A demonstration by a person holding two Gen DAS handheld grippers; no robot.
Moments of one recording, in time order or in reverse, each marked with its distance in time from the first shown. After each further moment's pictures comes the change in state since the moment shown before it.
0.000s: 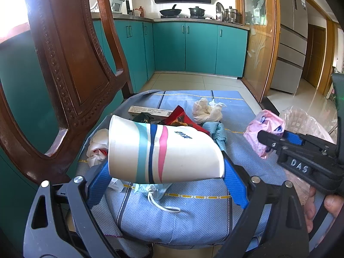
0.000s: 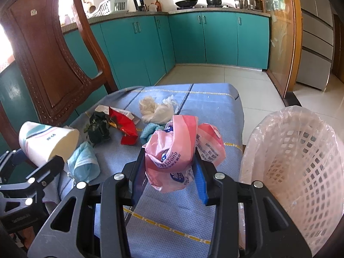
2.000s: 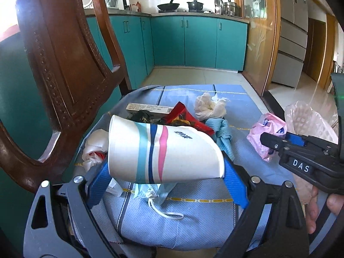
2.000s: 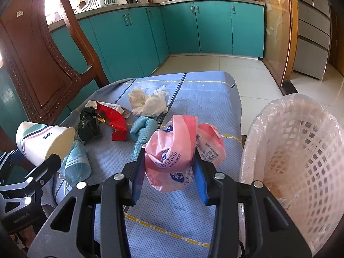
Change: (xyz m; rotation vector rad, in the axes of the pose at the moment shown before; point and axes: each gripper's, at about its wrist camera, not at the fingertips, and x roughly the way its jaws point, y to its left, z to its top) left arm 0.020 -0.002 0.003 0.023 0.035 0.011; right arm 0.022 -0.006 -0.001 0.041 0.071 -0.027
